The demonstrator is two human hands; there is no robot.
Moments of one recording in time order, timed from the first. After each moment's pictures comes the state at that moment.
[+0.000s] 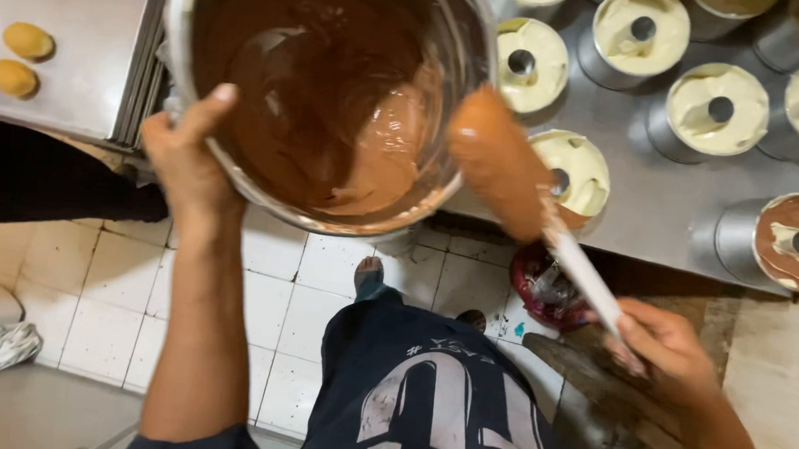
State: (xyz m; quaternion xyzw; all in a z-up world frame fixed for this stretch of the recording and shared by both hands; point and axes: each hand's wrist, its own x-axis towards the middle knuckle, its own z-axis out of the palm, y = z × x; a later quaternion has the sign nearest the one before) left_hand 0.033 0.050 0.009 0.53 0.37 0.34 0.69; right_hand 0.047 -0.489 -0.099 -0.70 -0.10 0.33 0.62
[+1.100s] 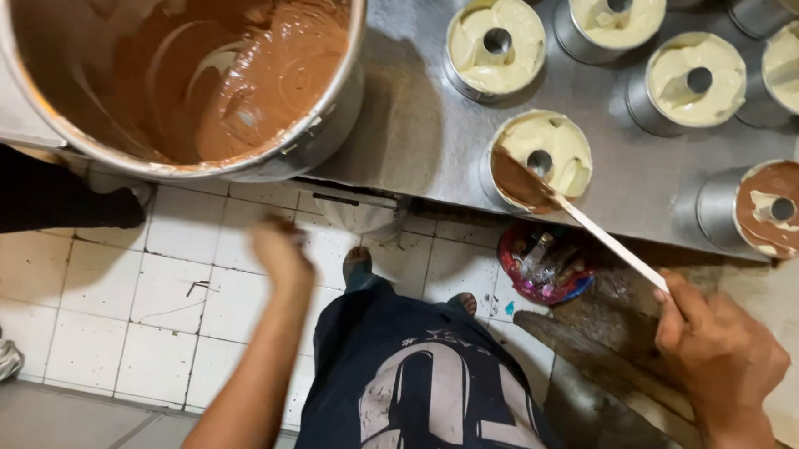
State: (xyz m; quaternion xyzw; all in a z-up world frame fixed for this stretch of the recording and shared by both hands) left_hand -0.012 0.014 -0.261 0.41 0.52 0.31 0.69; right_hand 0.027 -0.534 -0.100 -0.91 -0.16 -0.26 -0.27
